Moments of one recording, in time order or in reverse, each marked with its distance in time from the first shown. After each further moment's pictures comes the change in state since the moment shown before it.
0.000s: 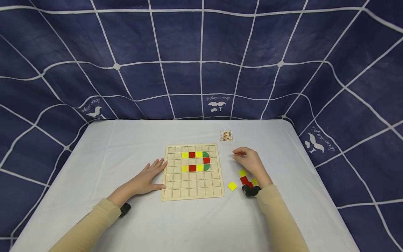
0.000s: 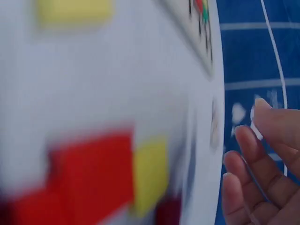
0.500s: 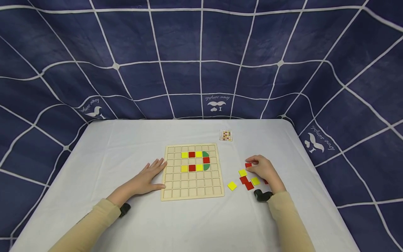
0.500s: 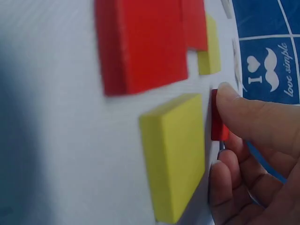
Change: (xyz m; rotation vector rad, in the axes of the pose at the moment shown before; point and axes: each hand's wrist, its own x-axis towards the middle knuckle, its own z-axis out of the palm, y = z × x) left_hand 0.001 -0.003 0.001 0.002 0.004 0.015; right_hand -0.016 0.047 -0.019 -0.069 -0.104 0.172
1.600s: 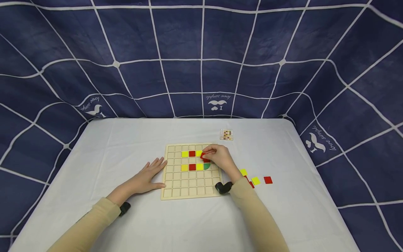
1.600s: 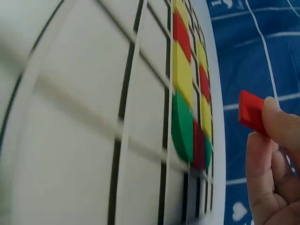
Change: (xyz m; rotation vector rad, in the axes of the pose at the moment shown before) left_hand 0.000 0.000 0.000 -0.015 -0.007 -0.003; right_hand 0.028 -0.124 0.075 0.335 -0.009 -0.253
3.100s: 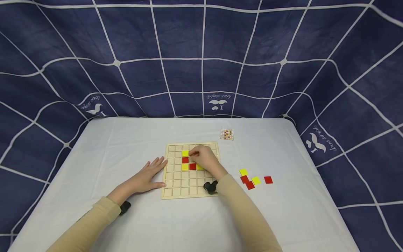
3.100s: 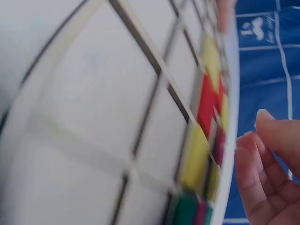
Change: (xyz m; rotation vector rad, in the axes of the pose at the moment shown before) left_hand -0.001 0.003 -0.003 0.005 -0.003 -0.006; right_hand 0.010 -0.025 0.044 -0.227 -0.086 -0.155
